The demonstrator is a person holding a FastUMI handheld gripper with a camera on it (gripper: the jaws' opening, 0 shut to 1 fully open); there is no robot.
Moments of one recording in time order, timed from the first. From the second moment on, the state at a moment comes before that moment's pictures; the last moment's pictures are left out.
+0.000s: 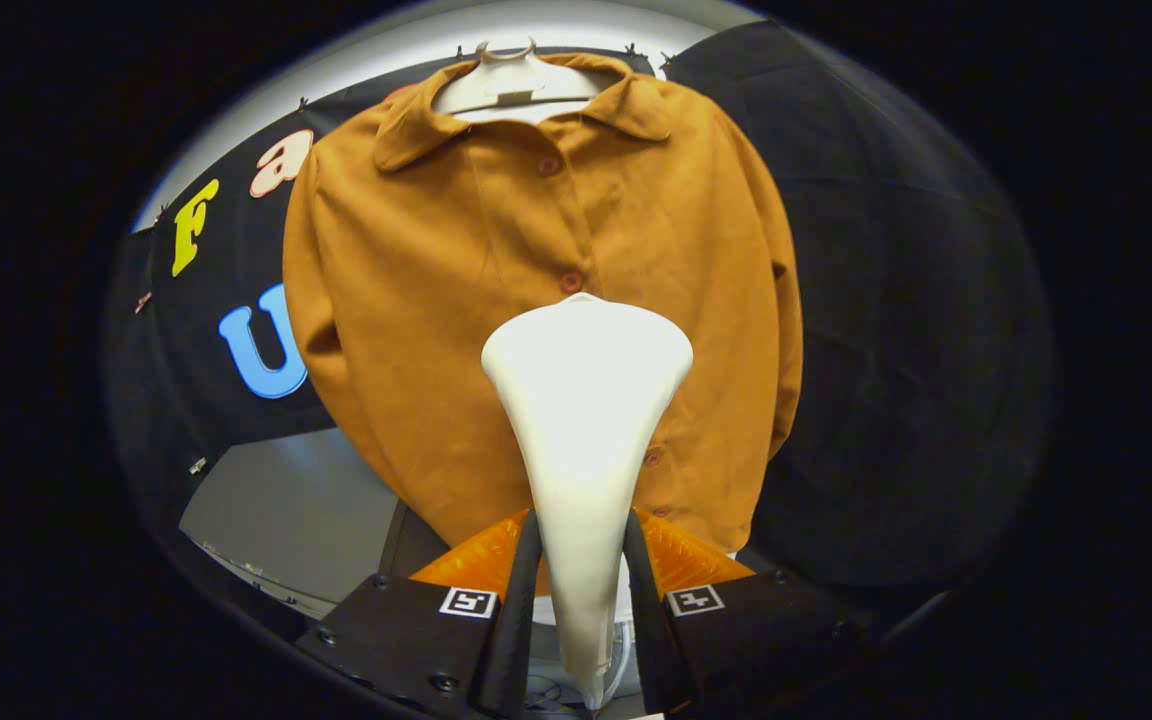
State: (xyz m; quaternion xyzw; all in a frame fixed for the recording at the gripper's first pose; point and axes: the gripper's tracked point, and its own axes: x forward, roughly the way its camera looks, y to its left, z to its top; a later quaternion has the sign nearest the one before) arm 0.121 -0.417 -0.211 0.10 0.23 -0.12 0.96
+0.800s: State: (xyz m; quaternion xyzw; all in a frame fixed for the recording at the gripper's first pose) arm 0.184 -0.507 -0.156 0.09 0.15 -0.14 0.97
